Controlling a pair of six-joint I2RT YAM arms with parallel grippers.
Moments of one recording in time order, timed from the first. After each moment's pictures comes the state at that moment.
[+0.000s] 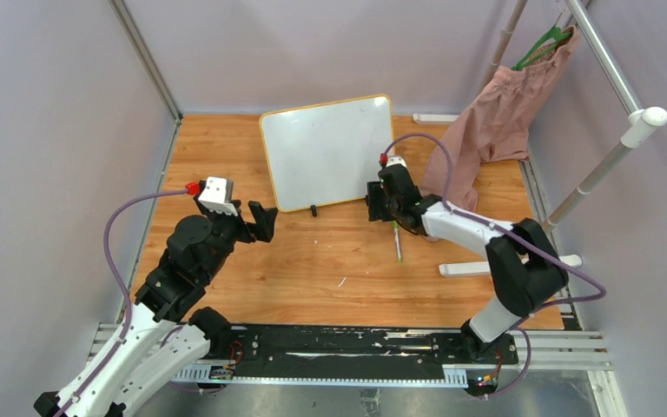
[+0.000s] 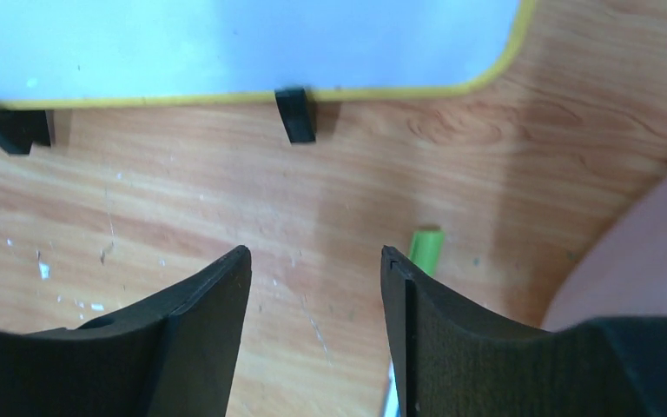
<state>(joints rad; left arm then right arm) -0.59 0.53 0.69 -0.32 -0.28 -0.24 0.59 1.54 0.91 -0.13 0.17 0.34</state>
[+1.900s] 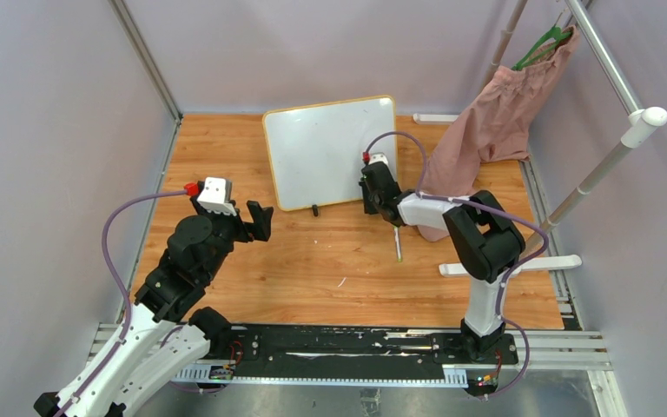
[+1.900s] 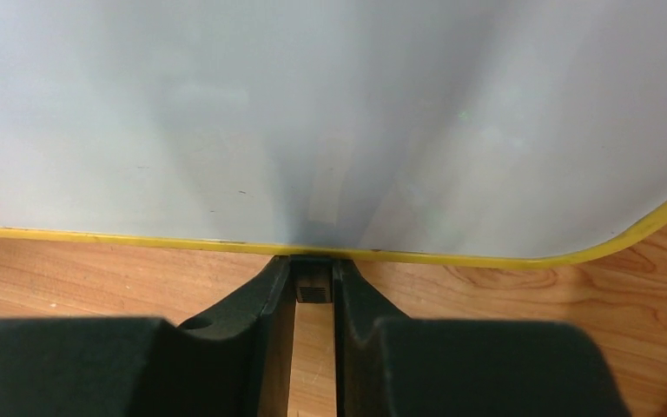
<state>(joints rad) -0.59 0.53 0.69 -0.34 -0.34 -0.21 0.59 1.90 1.10 0.04 0.21 0.27</state>
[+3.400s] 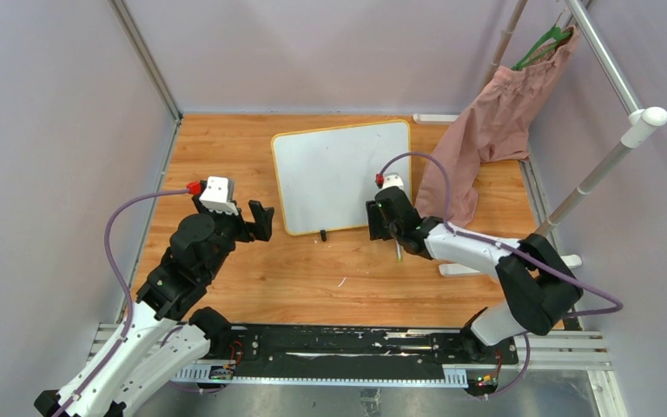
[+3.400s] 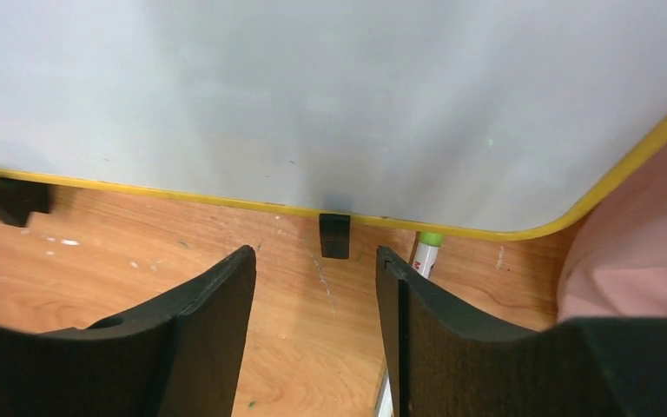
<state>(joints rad) -0.59 0.54 0.69 -0.34 -0.34 -0.21 0.70 1.50 0.76 -0.02 0.27 0.32</state>
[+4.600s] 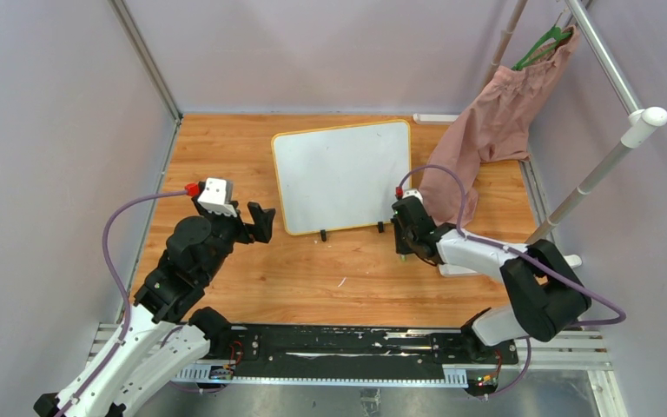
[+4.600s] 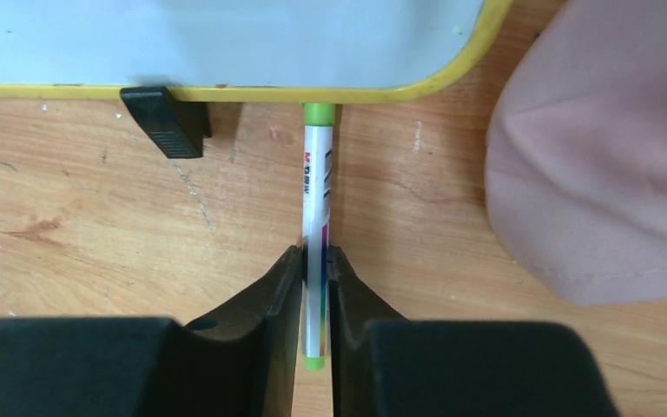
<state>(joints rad) -0.59 0.52 0.69 -0.34 -0.30 -0.22 0.59 1.42 0.64 -0.16 0.20 0.34</state>
